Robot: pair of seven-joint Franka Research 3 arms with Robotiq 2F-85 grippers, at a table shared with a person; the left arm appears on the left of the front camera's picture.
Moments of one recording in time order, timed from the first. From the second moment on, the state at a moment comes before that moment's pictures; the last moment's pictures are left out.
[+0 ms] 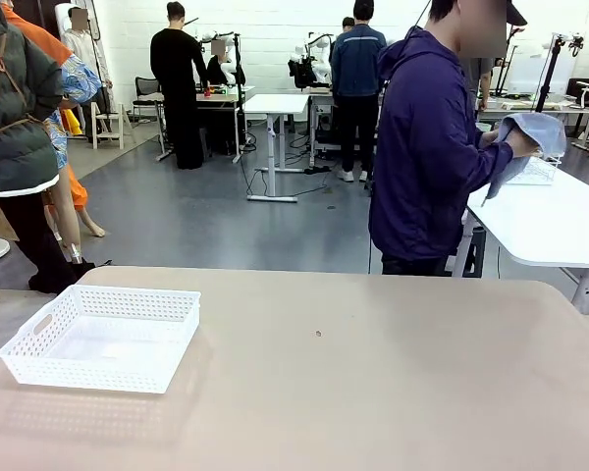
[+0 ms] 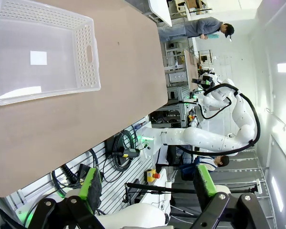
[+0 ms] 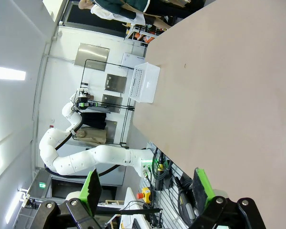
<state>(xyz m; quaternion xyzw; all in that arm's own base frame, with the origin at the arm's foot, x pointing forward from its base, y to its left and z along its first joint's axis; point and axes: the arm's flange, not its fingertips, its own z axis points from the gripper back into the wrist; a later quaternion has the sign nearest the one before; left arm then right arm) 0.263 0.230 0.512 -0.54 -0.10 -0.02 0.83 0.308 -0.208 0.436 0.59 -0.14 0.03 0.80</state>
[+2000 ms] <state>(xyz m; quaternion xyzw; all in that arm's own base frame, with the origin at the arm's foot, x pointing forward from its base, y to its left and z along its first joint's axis) 0.263 0.230 0.512 -0.54 -0.10 -0.02 0.83 0.308 -0.208 0.436 0.59 -0.14 0.03 0.80</state>
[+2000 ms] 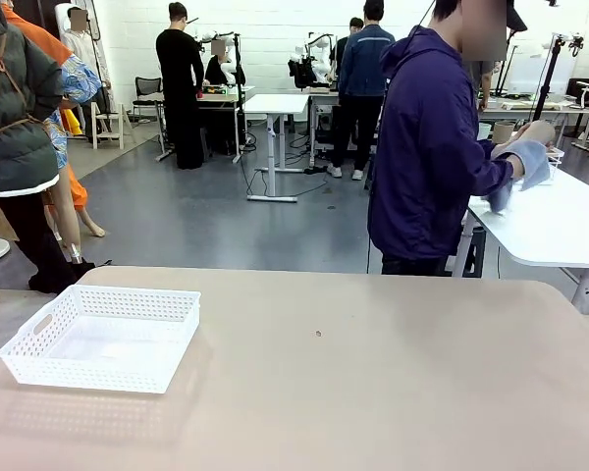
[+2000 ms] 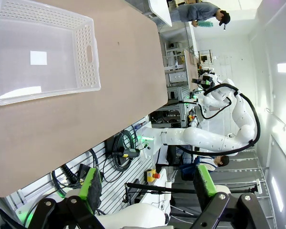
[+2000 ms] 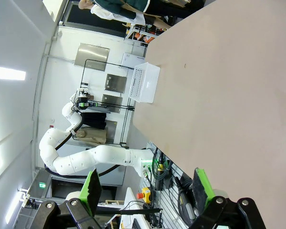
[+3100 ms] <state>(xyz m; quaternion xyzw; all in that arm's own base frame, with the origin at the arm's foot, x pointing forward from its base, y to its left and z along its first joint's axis) 0.263 0.230 0.512 -0.54 -0.10 -0.02 0.83 0.308 -0.208 0.436 0.59 -0.14 0.03 0.80</state>
